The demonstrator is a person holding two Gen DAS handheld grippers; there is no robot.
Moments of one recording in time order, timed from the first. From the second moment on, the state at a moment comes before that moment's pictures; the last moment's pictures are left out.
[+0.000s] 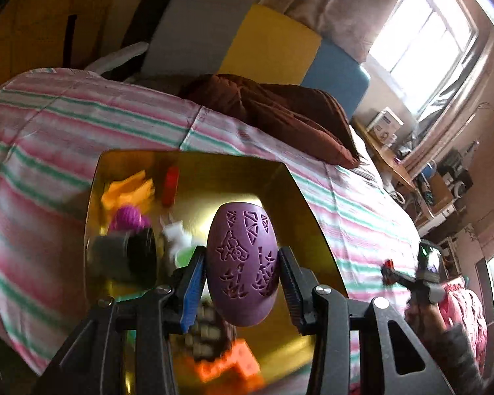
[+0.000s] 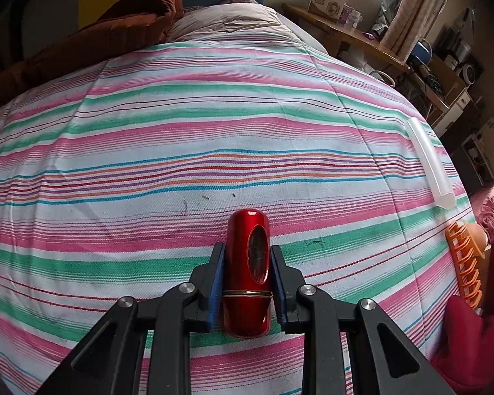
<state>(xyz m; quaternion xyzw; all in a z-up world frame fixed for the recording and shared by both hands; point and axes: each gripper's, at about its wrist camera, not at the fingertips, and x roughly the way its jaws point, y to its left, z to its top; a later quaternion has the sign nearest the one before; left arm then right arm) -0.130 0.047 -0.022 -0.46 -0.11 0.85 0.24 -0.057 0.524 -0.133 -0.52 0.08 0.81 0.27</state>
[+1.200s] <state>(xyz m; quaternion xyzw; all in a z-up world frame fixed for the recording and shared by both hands) -0.124 0.051 -0.022 -0.41 0.01 0.90 0.14 -0.059 0.522 -0.132 -0.52 0.07 0.81 0.27</state>
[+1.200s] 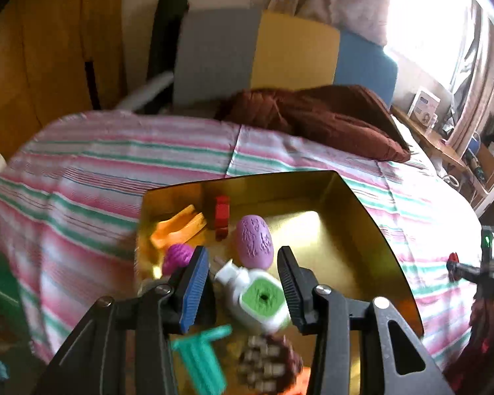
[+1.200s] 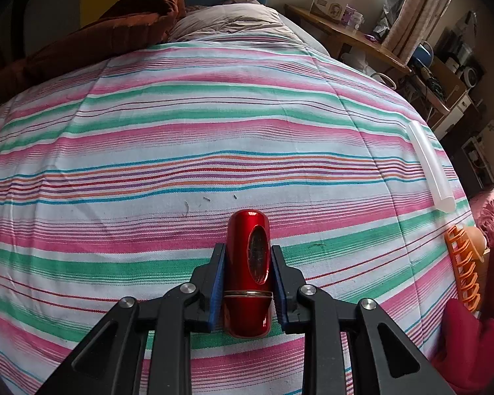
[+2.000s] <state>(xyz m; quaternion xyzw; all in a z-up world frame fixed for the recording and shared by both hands) -0.034 0.003 -0.023 -0.38 0.00 0.92 0.09 -0.069 0.470 -0.127 -0.52 0.06 0.84 0.15</state>
